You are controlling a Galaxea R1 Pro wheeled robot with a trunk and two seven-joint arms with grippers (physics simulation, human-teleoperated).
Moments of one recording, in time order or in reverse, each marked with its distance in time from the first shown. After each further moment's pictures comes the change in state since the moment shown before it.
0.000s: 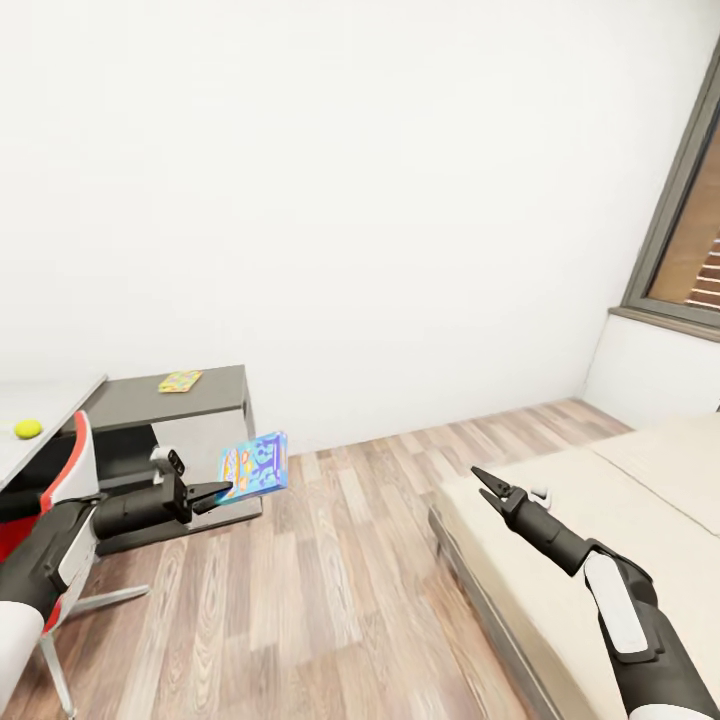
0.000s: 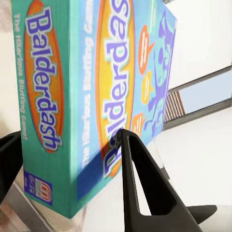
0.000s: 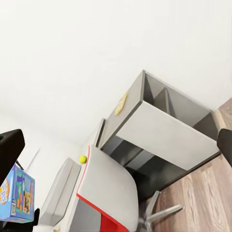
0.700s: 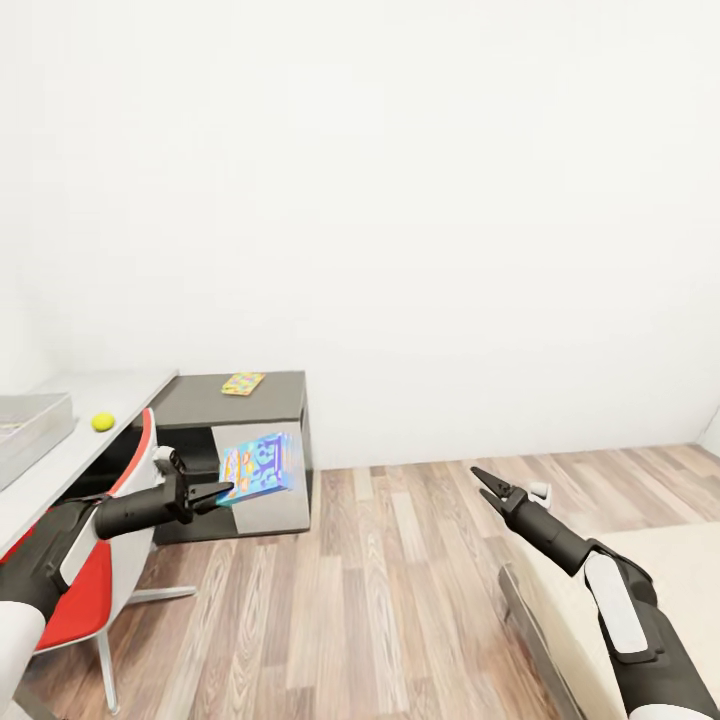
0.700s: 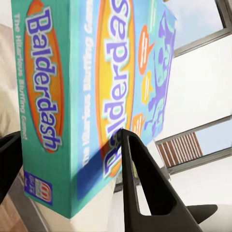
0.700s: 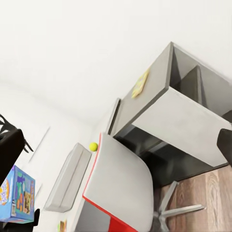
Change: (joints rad) left arm 0.000 -0.003 -0.003 0.000 -0.001 -0.002 0.001; right arm 0.000 0.000 0.000 0.000 0.000 0.000 -0.001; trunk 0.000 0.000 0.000
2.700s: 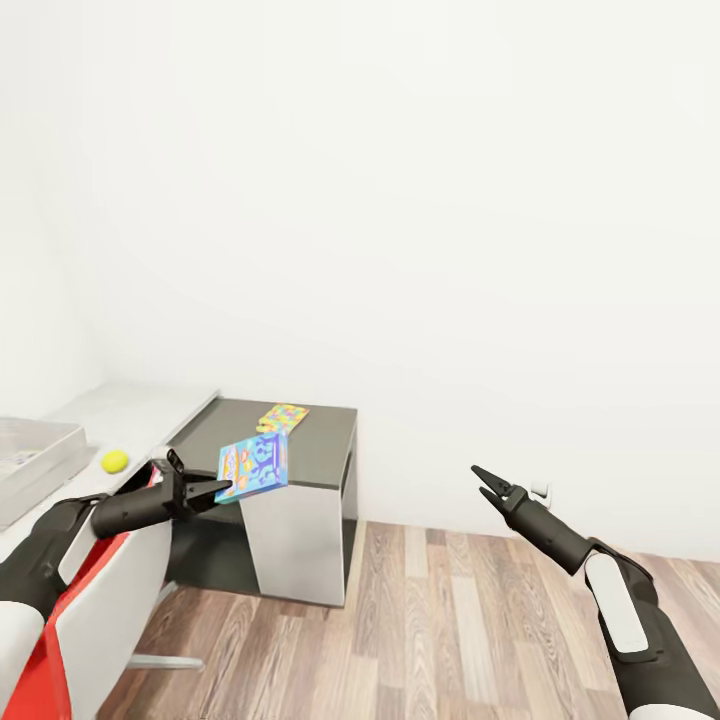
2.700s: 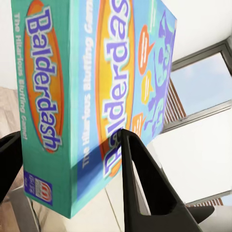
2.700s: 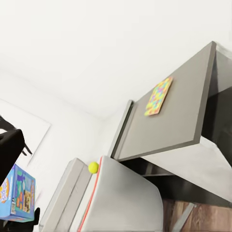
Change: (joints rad) left arm 0.000 0.003 0.004 0.000 0.013 0.002 -0.003; right arm 0.000 0.000 0.001 -0.009 -0.002 0.002 0.002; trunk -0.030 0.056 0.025
